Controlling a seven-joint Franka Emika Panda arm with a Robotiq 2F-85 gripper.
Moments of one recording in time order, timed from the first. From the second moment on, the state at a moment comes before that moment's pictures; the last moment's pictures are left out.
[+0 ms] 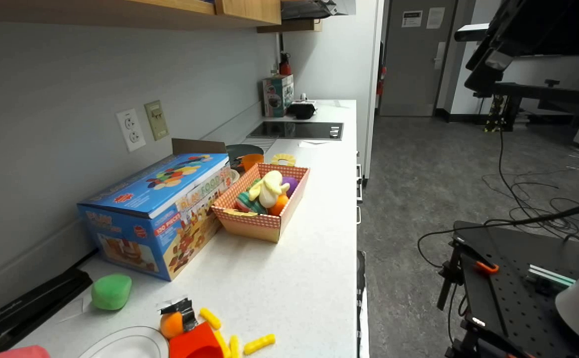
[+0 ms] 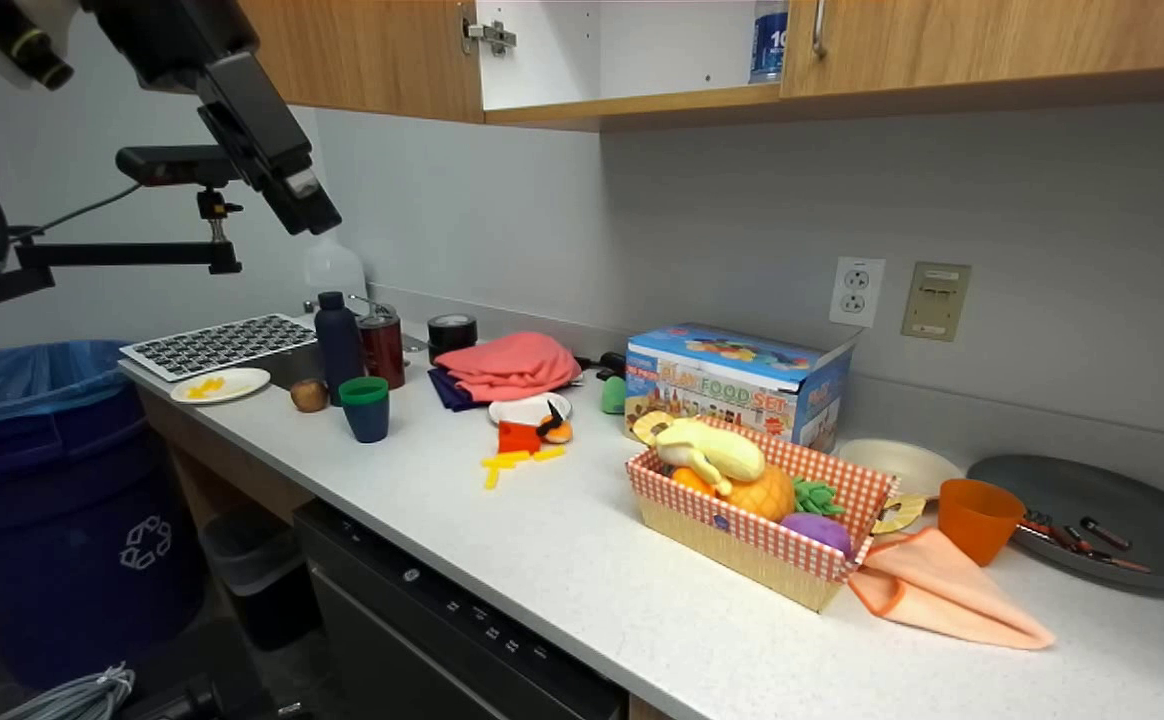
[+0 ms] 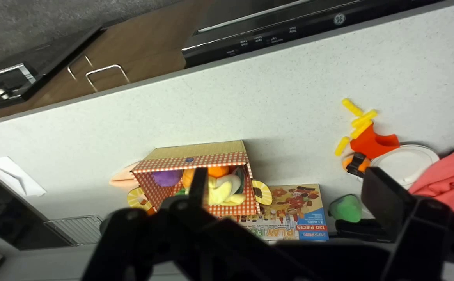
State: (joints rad) arm 0.06 -1.09 0.29 -2.65 0.02 1.93 0.35
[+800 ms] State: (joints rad) arm 0.06 -1.09 0.30 -2.65 0.02 1.97 0.35
